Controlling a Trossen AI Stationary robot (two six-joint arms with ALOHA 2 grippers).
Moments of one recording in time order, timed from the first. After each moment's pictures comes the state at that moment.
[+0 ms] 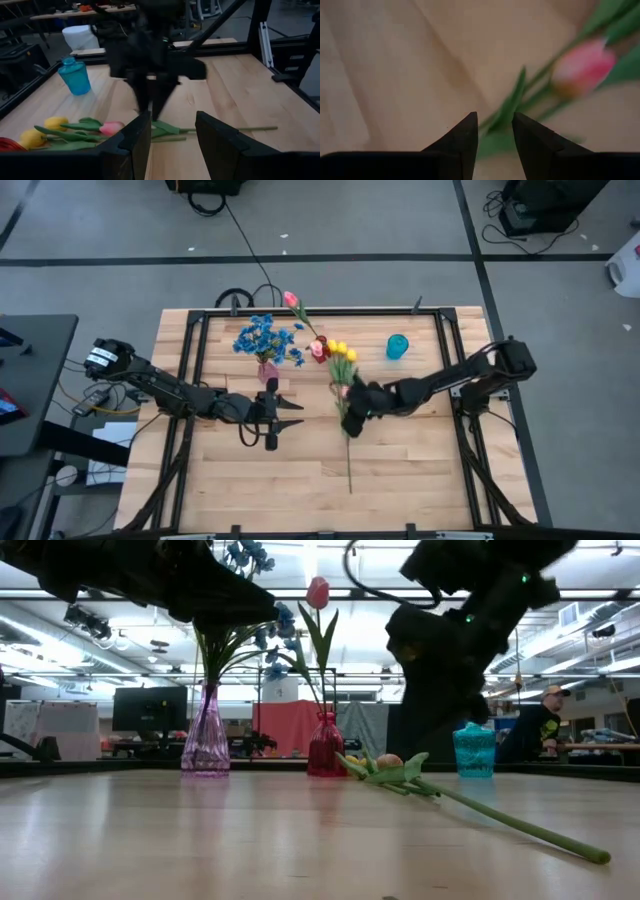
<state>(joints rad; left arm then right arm) -0.30 1.31 0.51 0.59 -0.35 0.00 0.14 1.62 0.85 -0.19 0.19 0.80</state>
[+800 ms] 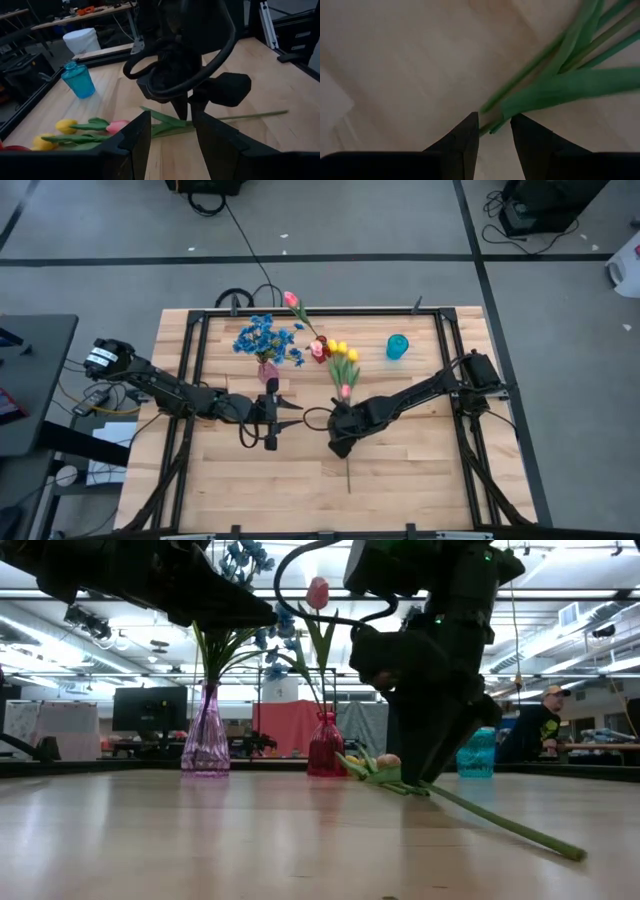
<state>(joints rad) -0.30 1.31 0.51 0.56 -0.35 0.10 0.24 1.93 1.23 -0.62 0.08 0.99</state>
